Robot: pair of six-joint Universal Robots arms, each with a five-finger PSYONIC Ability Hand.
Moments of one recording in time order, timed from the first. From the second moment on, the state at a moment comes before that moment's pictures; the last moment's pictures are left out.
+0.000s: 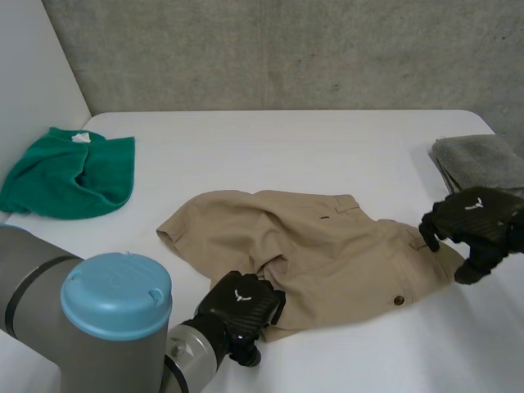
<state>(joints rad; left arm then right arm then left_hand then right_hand) 3.92 -1.92 -1.77 3.16 -1.52 3.30 1.51 -1.43 1.58 0.63 1.04 2.19 0.73 0.73 0.73 0.73 0.55 0.67 0.78 0.78 0.78 0.58</state>
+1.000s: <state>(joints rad) 4.02 -2.23 -1.50 3.40 -1.69 3.52 1.77 -0.95 1.42 0.09 1.14 2.42 0.46 0.44 0.45 0.42 0.24 0.29 0.33 0.32 0.31 0.13</state>
